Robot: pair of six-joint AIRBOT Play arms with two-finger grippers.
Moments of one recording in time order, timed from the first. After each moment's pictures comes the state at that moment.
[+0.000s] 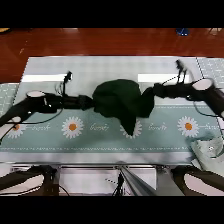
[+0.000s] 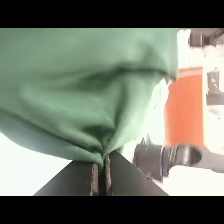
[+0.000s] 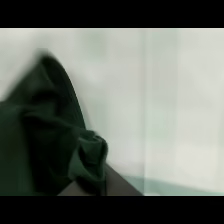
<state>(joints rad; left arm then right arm) -0.09 -1.31 0.78 0.14 -1.18 -0.72 0.00 -1.23 0.92 -0.76 0.78 1.23</state>
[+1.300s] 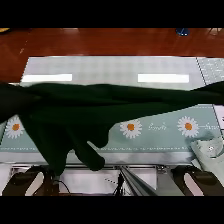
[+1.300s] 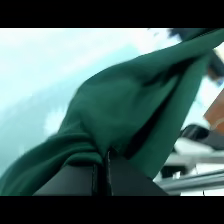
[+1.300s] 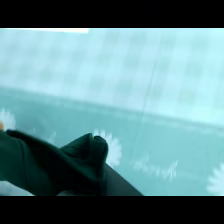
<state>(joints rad) 0.07 -0.66 1.32 0.64 -1.61 -1.38 -0.04 -0.67 1.47 -1.17 1.68 1.58</state>
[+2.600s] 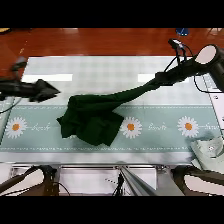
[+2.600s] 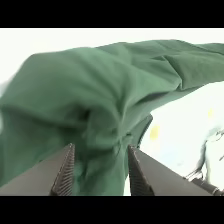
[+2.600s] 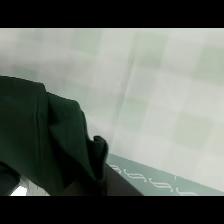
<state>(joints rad) 0.35 -1.20 1.02 0.73 -1.39 -1.22 0.08 -1.40 1.35 -1.22 1.17 1.40</state>
